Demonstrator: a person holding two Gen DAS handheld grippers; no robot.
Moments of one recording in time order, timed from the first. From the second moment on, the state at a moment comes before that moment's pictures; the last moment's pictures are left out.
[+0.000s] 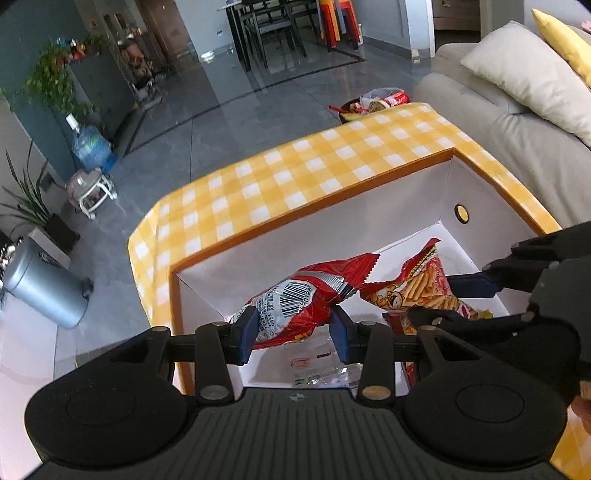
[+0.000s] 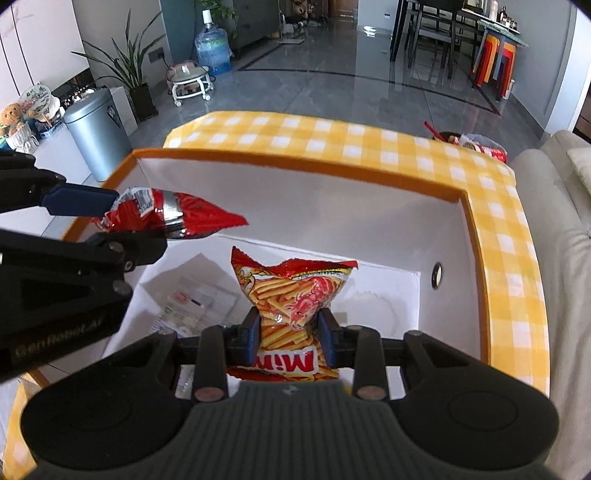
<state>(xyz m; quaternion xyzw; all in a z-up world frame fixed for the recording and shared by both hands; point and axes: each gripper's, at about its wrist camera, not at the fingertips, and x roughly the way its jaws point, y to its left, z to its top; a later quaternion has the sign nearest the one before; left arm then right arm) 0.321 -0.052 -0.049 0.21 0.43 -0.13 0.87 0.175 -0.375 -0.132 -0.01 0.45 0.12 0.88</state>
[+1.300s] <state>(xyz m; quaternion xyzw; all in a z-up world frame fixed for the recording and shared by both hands) 0.295 -0.018 -0.007 0.12 0.45 -0.10 0.88 0.146 -0.368 -0.095 -0.03 0.44 0.09 0.89</state>
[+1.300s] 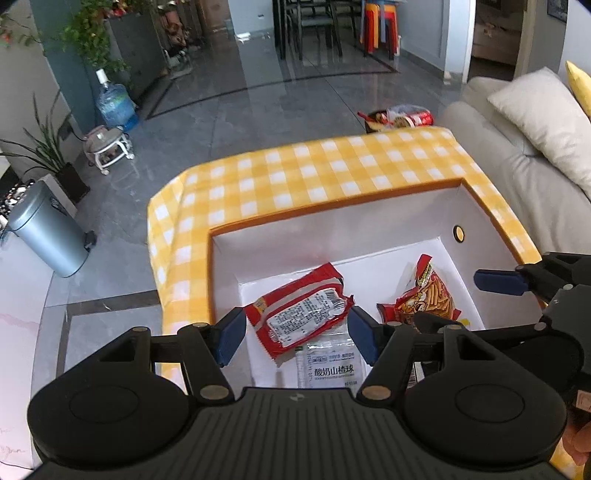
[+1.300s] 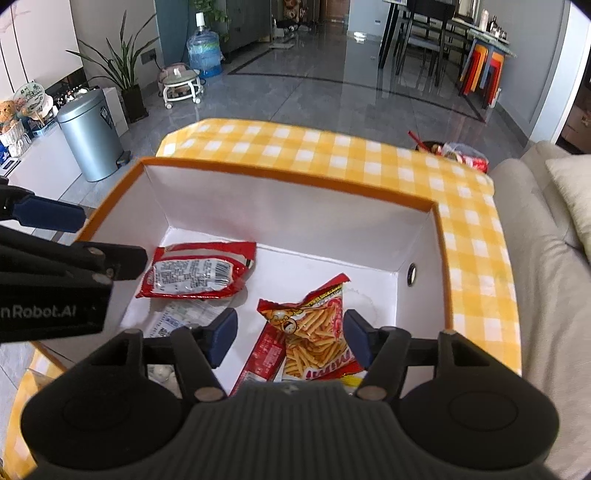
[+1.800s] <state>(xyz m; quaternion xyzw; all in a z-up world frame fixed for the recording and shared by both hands) 0.220 0.000 0.020 0.11 0.39 -0.10 0.91 0.070 -0.378 -0.053 -0.01 0.39 0.07 0.92</state>
